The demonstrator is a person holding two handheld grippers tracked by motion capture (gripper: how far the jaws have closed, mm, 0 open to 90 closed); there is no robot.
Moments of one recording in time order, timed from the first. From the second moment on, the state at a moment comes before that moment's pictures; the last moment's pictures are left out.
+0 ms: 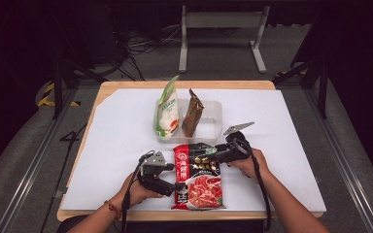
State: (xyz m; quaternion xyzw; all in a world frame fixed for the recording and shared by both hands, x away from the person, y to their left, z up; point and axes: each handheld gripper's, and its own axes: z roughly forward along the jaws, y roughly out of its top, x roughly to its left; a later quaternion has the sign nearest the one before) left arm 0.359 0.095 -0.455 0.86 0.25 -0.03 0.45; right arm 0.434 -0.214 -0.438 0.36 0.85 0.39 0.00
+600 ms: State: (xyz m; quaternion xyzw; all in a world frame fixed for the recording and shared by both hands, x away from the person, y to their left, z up) left arm 0.362 0.095 -0.455 0.85 0.26 -0.02 0.45; right arm 0.433 -0.222 -0.438 0.34 0.83 0.44 -0.04
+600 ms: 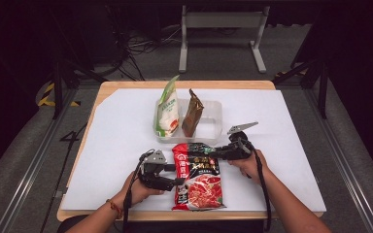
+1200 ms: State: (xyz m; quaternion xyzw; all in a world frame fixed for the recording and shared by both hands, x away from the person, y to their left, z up) left arm 0.371 0.093 -0.435 0.85 0.25 0.03 0.46; right arm 0.407 -0.226 -0.397 0.28 0.83 0.49 0.02
